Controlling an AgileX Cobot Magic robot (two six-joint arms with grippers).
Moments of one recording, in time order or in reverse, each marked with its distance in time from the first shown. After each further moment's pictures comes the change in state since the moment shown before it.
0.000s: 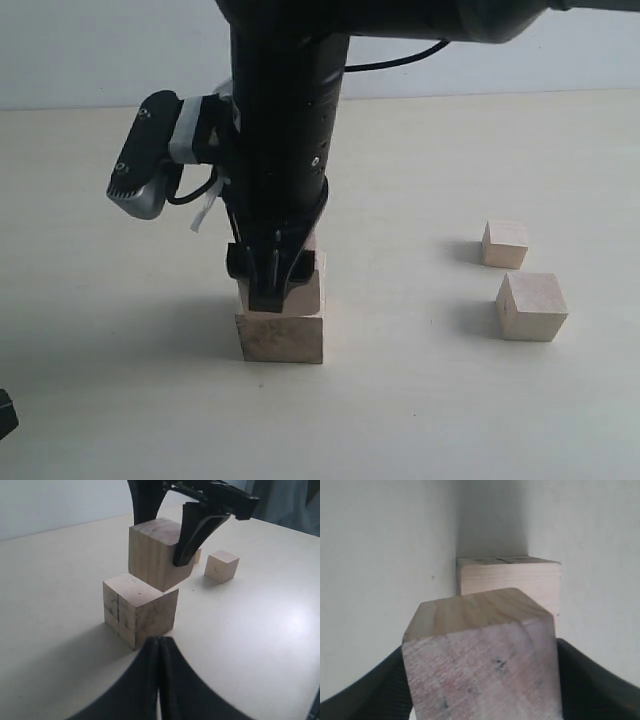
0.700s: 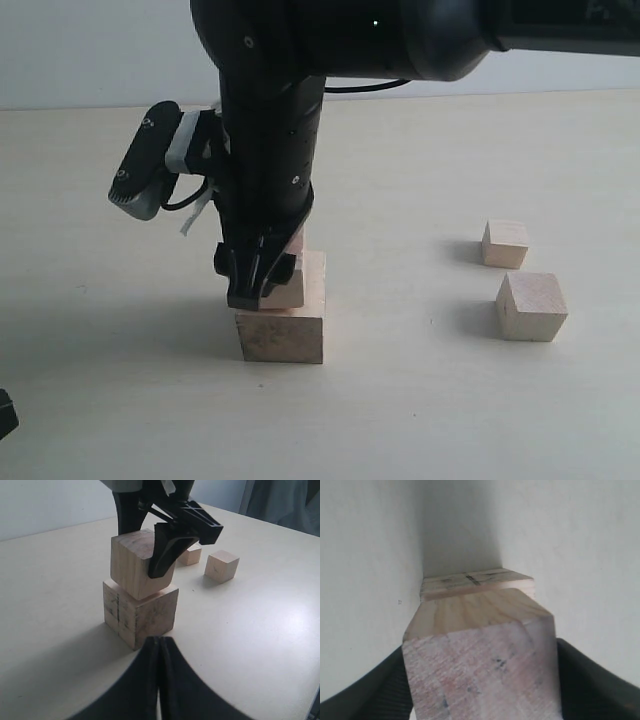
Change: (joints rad) left arm 0.000 0.000 0.000 0.000 0.000 0.000; right arm 0.000 0.060 0.000 -0.061 -0.101 0.113
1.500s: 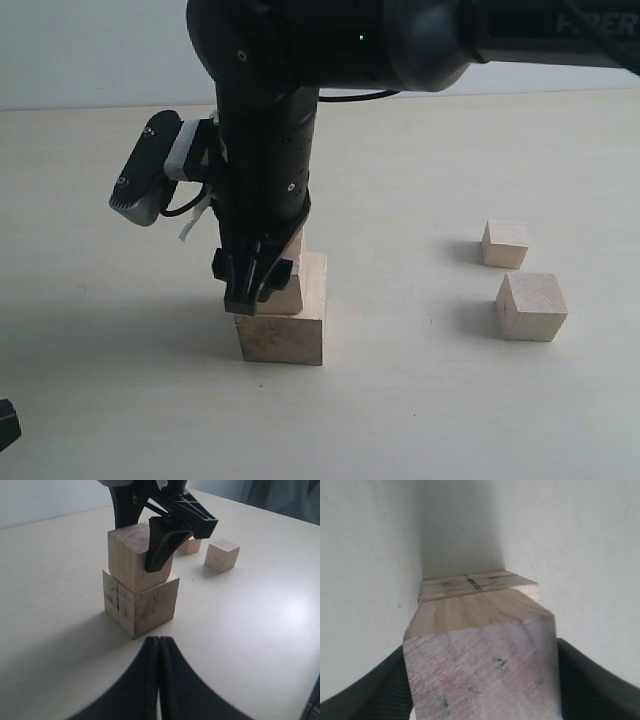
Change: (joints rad) left arm 0.000 0.000 0.000 0.000 0.037 0.000; right arm 0.000 0.031 -0.007 -0.002 -0.006 0.014
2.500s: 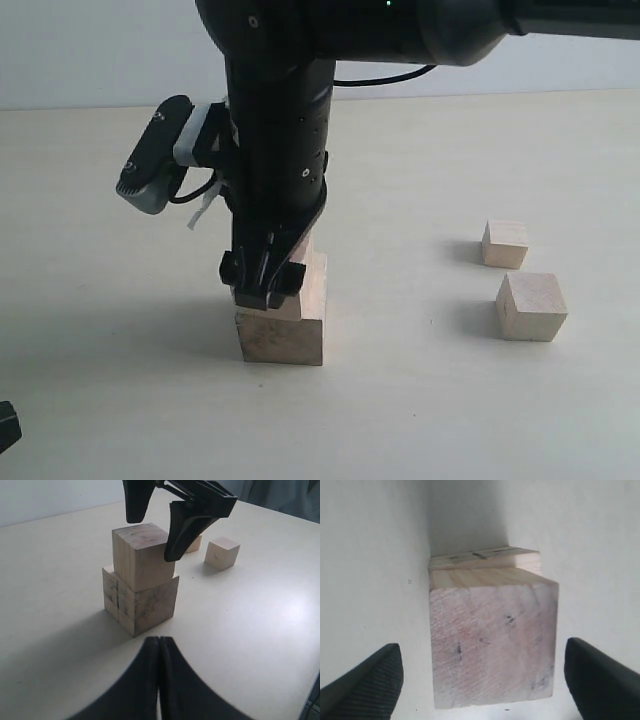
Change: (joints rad) left arm 0.000 0.000 0.000 0.000 0.005 0.000; right arm 0.000 -0.049 -0.002 -0.002 0.083 0.026
